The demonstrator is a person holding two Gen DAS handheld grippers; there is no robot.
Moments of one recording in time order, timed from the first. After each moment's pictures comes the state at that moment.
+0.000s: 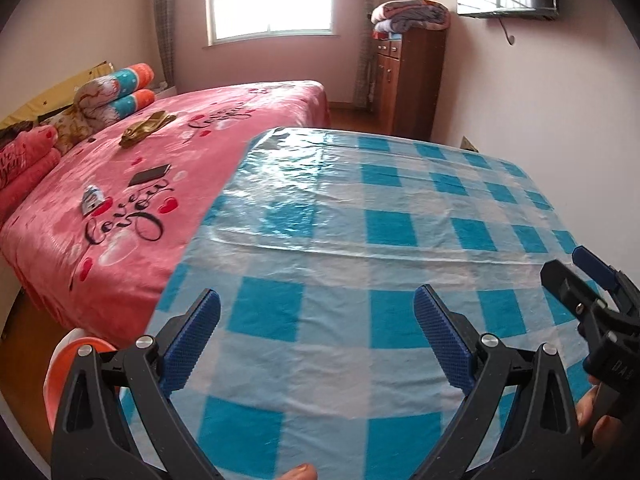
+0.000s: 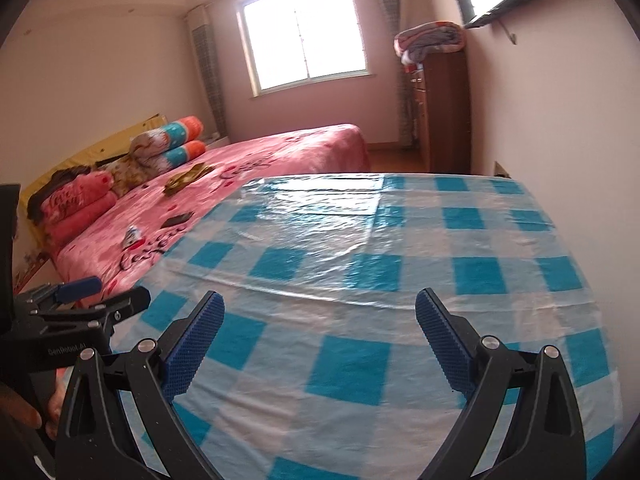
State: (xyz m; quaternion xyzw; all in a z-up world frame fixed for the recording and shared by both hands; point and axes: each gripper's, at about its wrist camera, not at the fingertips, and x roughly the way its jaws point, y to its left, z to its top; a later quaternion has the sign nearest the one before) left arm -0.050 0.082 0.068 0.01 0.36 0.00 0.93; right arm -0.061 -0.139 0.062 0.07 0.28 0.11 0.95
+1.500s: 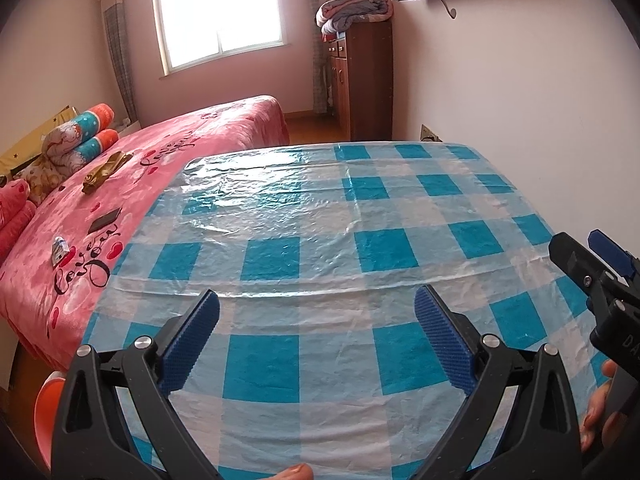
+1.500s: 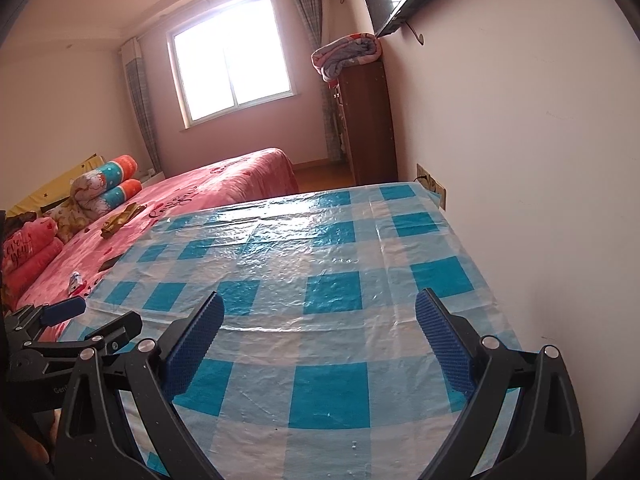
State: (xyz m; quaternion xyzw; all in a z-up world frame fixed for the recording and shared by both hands) left arm -0.025 -0.036 0.062 0.07 0.34 -0.05 0.94; right arm -0.065 -0.244 0.053 0.10 0.25 0.00 0.96
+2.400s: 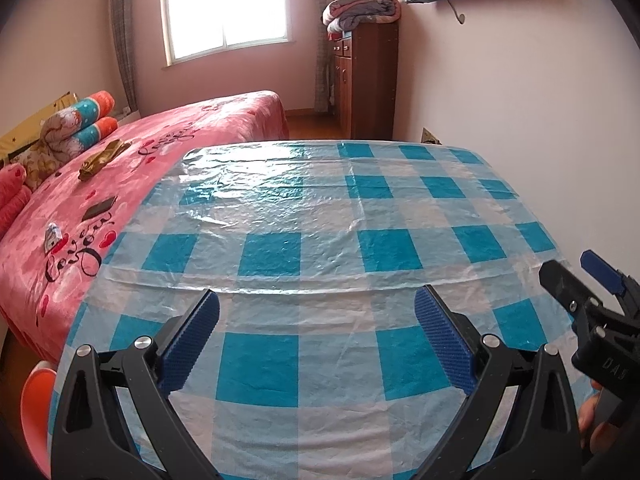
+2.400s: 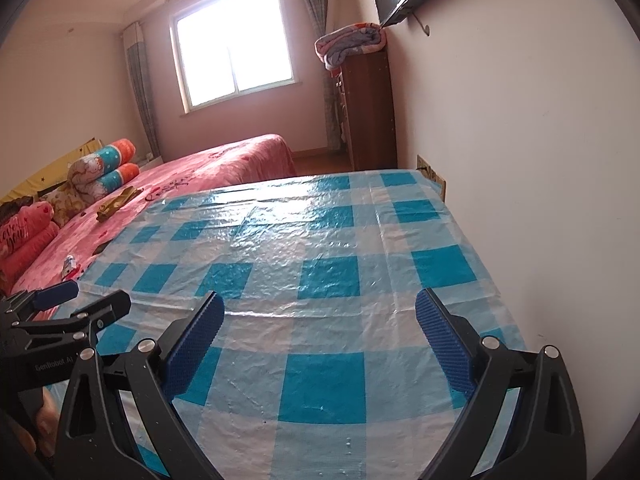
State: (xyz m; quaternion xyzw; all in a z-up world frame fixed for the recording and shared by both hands) left arm -0.015 -0.026 0.054 0.04 0.35 -0.05 0.93; right arm -0.054 -0.240 0.038 0.09 0.28 0.01 0.96
